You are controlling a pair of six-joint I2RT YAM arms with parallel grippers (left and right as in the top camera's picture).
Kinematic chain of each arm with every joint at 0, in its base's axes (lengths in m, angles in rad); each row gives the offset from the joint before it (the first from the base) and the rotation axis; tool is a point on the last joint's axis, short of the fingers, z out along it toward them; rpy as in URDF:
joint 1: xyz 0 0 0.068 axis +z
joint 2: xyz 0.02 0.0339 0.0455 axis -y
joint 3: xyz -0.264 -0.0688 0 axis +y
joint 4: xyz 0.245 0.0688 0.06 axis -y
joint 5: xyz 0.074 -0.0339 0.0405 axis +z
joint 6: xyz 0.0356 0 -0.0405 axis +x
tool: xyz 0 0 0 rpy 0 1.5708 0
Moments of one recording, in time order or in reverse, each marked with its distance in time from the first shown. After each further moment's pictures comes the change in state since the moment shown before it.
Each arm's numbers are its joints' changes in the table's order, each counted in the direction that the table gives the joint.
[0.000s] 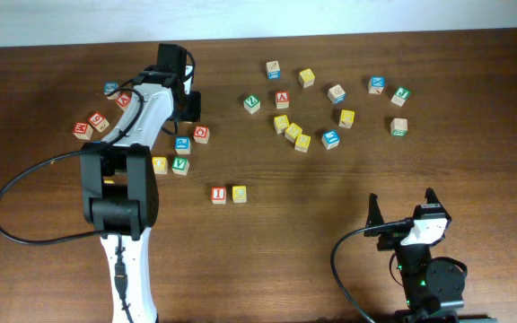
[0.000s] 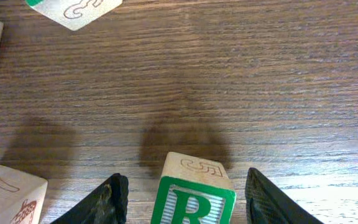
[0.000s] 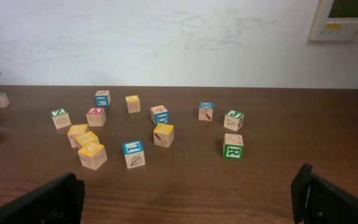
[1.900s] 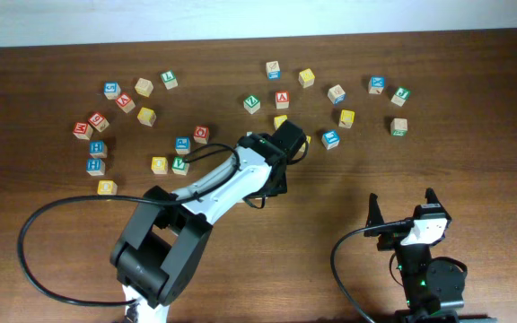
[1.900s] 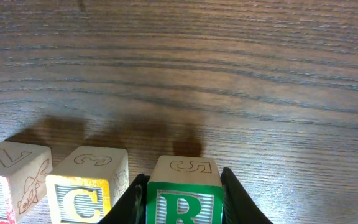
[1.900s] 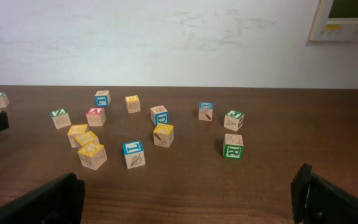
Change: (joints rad) left arm -0.563 0.325 0.451 -0.126 0.099 -0.689; right arm 0.000 0.000 0.000 0.000 0.000 0.000
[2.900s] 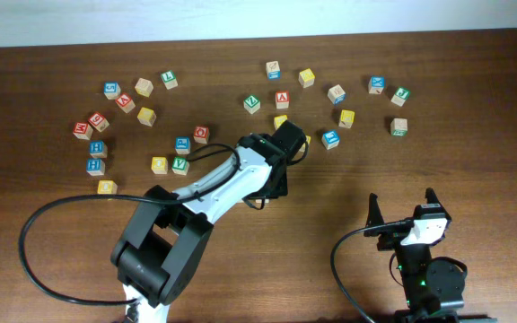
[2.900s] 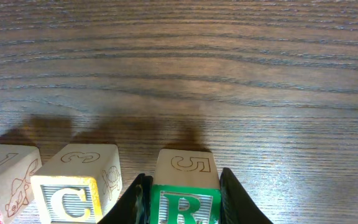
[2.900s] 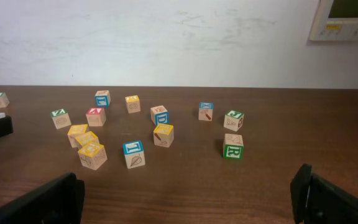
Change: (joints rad) left arm 0.000 -0.006 0.000 -0.006 -0.040 0.052; right arm 0.000 0.000 0.000 0.000 0.000 0.000
